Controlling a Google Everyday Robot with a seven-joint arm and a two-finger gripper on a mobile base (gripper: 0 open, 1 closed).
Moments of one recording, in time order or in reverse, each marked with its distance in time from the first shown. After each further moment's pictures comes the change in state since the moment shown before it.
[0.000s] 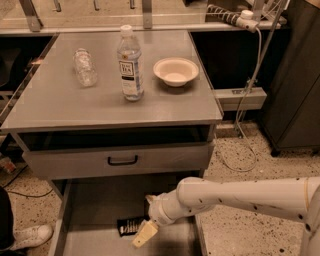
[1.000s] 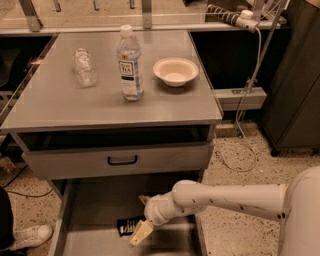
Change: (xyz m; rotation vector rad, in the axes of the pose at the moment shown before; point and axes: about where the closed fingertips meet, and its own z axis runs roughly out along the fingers) arm 0.012 -0.022 0.050 -0.037 -0.069 -0.079
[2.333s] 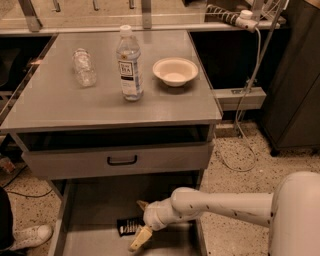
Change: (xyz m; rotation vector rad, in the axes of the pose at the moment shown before) arm 0.028 -0.006 0.035 -0.023 -0.037 -0.044
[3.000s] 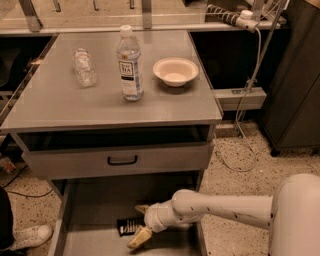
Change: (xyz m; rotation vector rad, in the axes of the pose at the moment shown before) arm 0.010 0.000 0.004 0.005 -0.008 0.017
